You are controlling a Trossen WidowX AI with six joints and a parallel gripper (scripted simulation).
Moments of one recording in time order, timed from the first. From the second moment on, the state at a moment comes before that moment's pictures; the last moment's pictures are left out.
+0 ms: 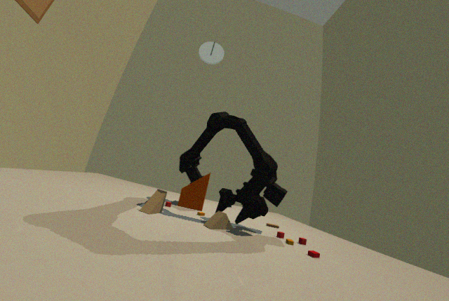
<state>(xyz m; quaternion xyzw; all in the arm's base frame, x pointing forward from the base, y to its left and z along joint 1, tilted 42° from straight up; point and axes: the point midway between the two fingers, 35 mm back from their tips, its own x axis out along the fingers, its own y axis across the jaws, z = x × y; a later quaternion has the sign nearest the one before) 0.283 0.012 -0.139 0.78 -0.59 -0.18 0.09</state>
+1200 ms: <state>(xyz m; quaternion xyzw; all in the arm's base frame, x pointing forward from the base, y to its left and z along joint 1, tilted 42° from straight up) 0.287 -0.012 -0.139 0.78 -0.59 -0.18 0.10</state>
